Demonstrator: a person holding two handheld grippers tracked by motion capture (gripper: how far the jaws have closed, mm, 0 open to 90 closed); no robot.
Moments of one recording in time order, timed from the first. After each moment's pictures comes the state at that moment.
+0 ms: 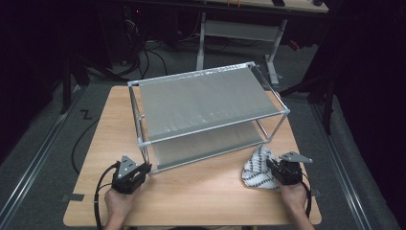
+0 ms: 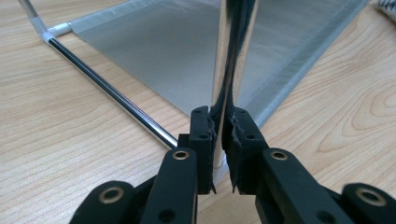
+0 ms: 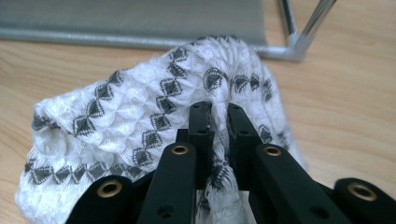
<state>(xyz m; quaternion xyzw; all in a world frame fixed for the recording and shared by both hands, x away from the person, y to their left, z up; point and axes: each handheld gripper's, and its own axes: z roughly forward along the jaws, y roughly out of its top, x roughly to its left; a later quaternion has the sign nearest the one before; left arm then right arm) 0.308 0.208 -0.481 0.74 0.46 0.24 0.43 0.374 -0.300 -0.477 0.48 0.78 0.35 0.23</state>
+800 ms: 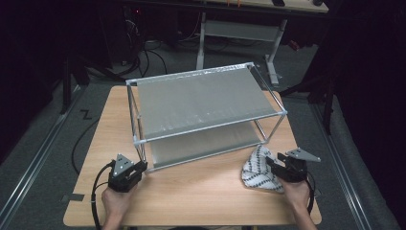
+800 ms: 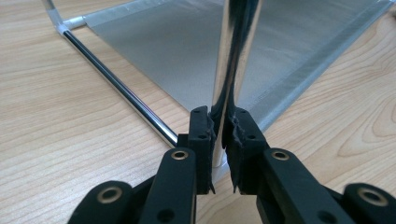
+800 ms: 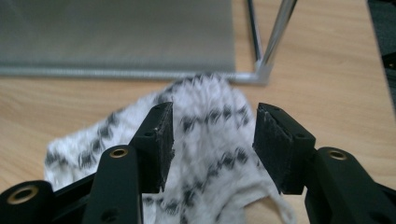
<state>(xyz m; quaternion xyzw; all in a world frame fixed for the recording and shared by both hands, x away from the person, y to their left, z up) 0.312 0.221 -0.481 0.73 0.48 0.23 0.43 0.375 -0.309 -0.452 0.50 0.74 0.38 0.24</state>
